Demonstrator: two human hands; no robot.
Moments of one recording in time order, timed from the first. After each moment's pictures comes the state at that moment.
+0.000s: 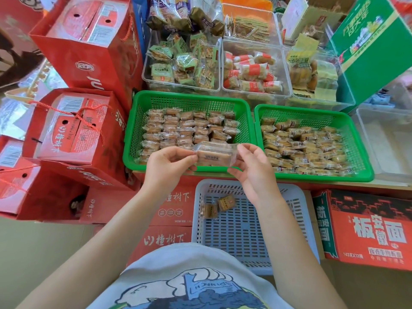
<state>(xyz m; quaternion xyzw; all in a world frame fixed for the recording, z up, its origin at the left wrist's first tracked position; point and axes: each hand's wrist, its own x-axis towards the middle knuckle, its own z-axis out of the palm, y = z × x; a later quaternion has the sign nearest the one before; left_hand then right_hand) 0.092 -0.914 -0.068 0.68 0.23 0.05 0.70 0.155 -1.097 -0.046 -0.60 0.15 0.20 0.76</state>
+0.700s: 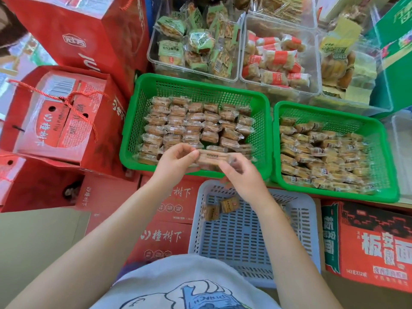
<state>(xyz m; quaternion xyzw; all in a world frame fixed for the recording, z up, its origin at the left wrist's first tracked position) 0.146 -0.892 -0.143 0.64 0.29 -0.06 0.71 0.200 -1.082 -0.120 -0.83 -0.05 0.31 0.46</state>
